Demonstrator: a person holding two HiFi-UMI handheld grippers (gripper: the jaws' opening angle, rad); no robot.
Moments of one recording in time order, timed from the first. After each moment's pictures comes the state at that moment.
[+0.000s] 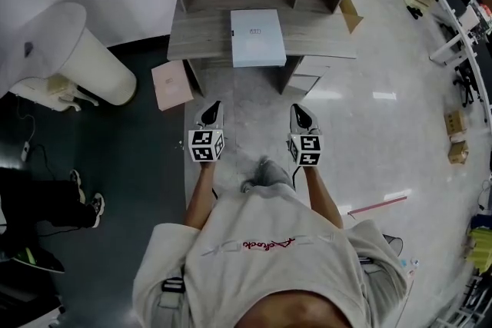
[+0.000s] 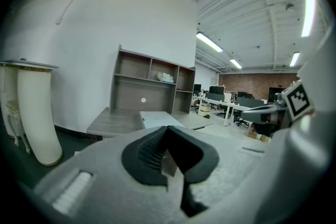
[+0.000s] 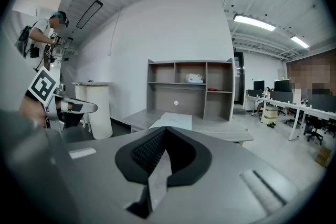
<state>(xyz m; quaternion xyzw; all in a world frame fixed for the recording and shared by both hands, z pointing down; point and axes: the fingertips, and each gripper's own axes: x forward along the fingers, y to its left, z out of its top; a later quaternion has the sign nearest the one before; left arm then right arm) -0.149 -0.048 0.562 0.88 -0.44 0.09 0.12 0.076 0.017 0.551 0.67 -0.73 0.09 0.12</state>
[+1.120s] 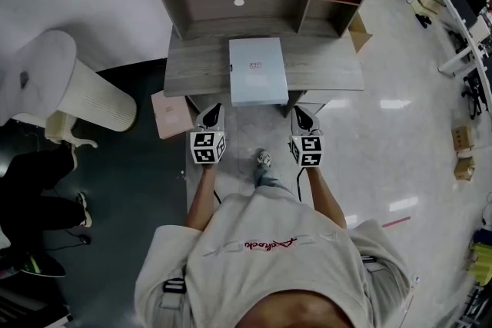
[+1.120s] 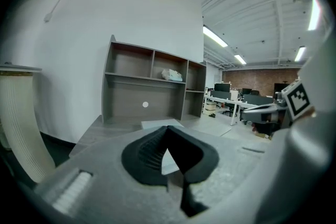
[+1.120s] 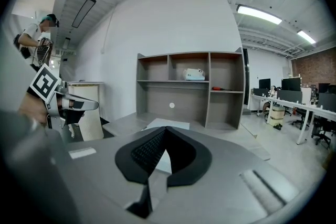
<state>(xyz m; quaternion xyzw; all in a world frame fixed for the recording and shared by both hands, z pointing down) -0.092 -0.224 0.563 0.88 -0.45 0.11 0.11 0.134 -0.159 0.560 0.65 -0.74 0.09 0.12</state>
